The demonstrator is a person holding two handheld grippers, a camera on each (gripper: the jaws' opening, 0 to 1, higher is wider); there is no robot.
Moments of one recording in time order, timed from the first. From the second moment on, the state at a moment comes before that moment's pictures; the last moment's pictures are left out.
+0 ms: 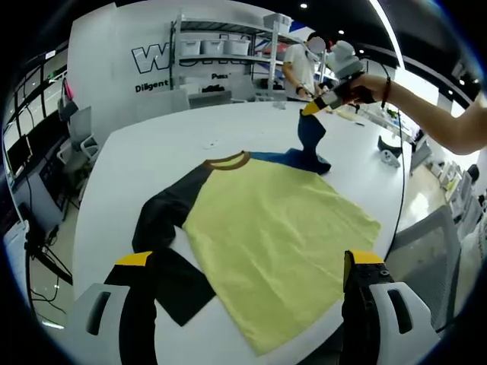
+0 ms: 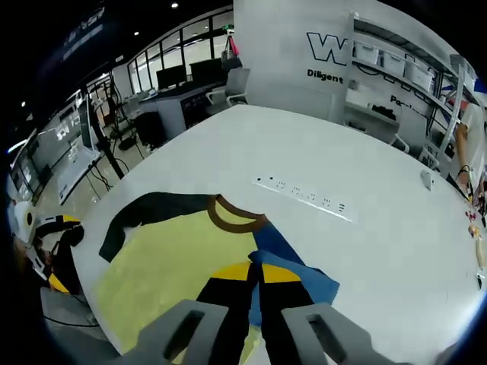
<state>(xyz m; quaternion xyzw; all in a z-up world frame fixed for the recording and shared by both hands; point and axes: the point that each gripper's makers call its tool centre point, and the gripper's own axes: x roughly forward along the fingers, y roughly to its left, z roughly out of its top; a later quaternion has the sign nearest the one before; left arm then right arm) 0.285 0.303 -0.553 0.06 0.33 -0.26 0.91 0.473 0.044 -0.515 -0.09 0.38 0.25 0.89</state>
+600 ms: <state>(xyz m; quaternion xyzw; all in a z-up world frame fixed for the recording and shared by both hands) 0.285 0.299 -0.546 0.07 0.31 -0.28 0.91 0.480 0.099 -0.505 -0.09 0.37 0.30 0.87</state>
